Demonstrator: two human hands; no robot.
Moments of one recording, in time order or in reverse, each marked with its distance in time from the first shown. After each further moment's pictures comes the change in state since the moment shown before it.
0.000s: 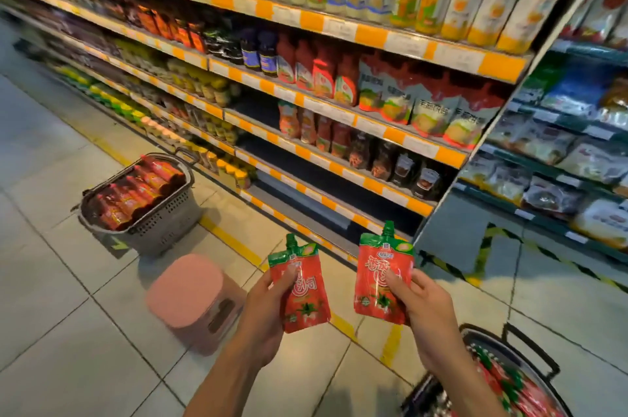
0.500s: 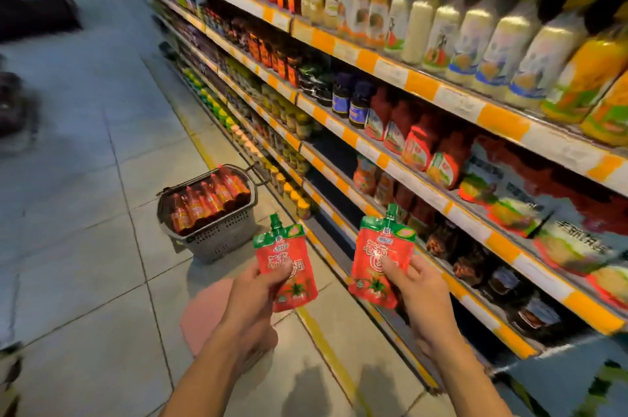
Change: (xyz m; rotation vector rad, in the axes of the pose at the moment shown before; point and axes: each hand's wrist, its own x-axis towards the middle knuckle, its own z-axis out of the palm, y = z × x) left_hand 0.139 0.163 -0.015 -0.180 0.274 0.287; right_hand 0.244 -0.089 0.139 0.001 -0.373 -0.057
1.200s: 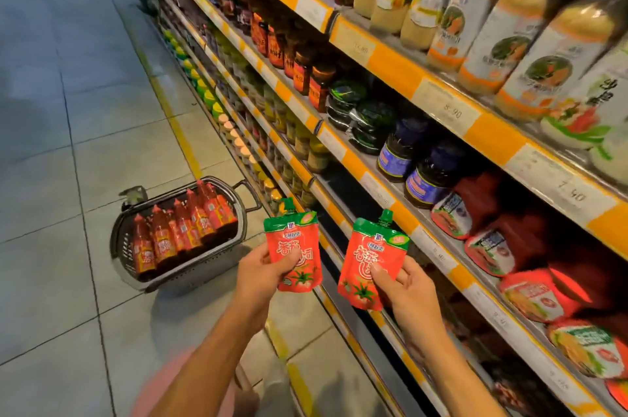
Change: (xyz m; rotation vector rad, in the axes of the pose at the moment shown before) left_hand 0.358 0.131 0.016 0.171 0.063 0.037; right_hand 0.350 -0.009 0.144 -0.128 0.022 0.077
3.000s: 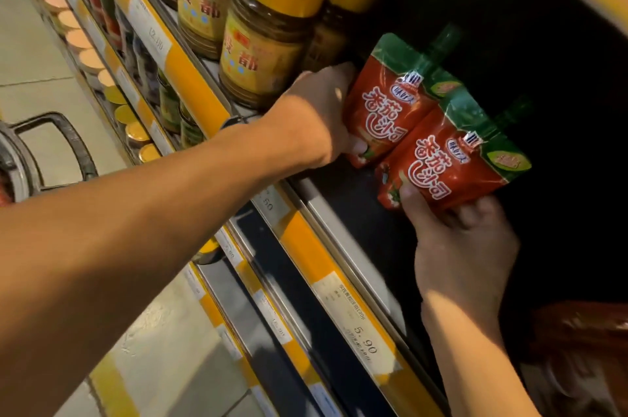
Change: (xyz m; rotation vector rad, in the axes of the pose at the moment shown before) left_hand 0.470 -0.086 0.164 0.999 -0.361 0.672; right_hand 0.390 0.173 -0.012 -0.458 0.624 -0.411
